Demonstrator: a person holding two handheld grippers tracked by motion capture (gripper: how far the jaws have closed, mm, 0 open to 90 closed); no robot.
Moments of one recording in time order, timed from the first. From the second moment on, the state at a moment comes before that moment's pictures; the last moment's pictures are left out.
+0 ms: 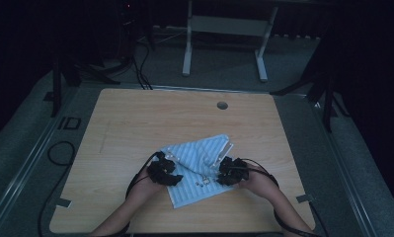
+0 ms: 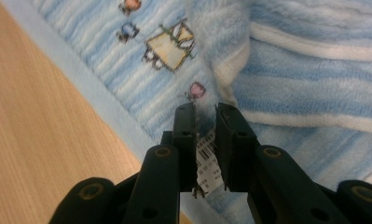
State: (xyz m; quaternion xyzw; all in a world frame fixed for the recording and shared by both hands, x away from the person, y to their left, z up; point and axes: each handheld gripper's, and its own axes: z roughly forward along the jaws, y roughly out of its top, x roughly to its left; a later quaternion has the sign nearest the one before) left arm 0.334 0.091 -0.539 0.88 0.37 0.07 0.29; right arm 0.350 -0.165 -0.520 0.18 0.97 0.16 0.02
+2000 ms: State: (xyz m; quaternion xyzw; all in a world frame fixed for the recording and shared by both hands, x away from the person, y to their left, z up) left arm 0.361 0.076 -0.525 0.90 0.31 0.10 0.28; right arm 0.368 -0.204 -0.514 0.19 0.97 0.14 0.09
